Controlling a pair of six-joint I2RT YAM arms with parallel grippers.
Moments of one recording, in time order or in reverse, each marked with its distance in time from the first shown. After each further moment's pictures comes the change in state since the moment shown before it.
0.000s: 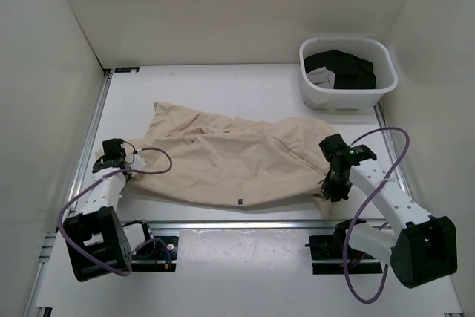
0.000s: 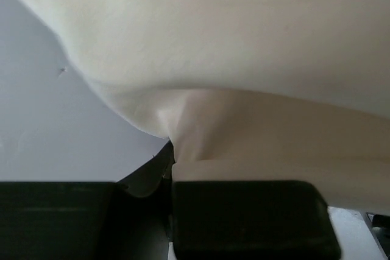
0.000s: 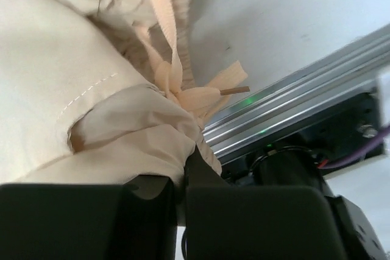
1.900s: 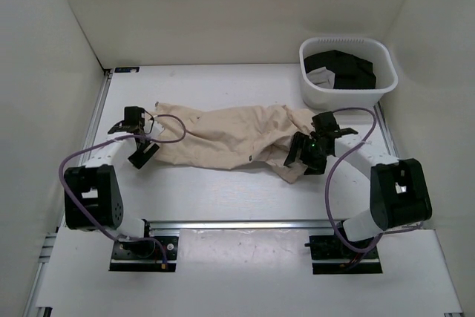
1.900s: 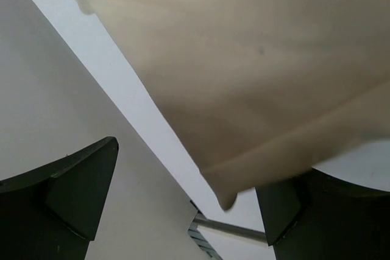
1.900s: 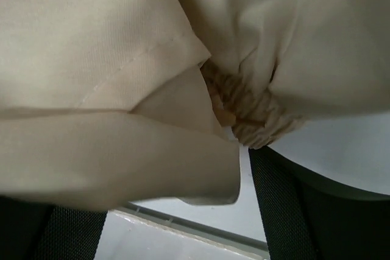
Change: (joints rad) left arm -0.238 0.314 0.349 -0.010 0.096 -0.272; right arm -0.076 0.394 0.119 0.568 -0.439 -0.281
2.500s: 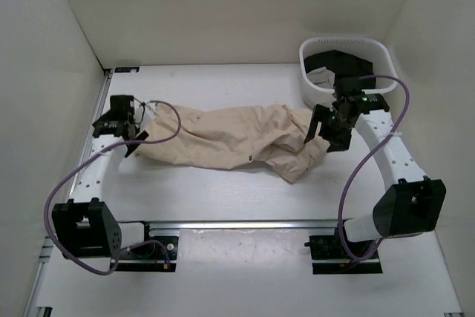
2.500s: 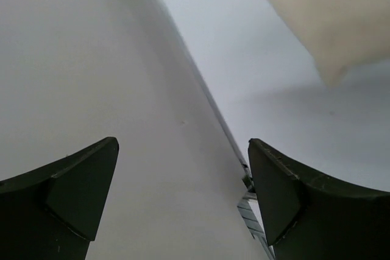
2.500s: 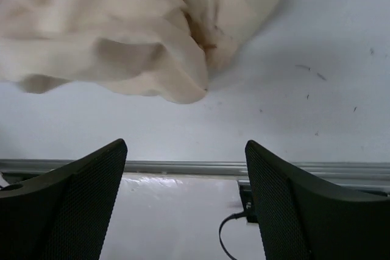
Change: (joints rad) left arm -0.008 -0.172 0.192 -0.134 -0.087 0.087; right arm -0.085 -0.042 0.510 -0.552 0.119 -0.106
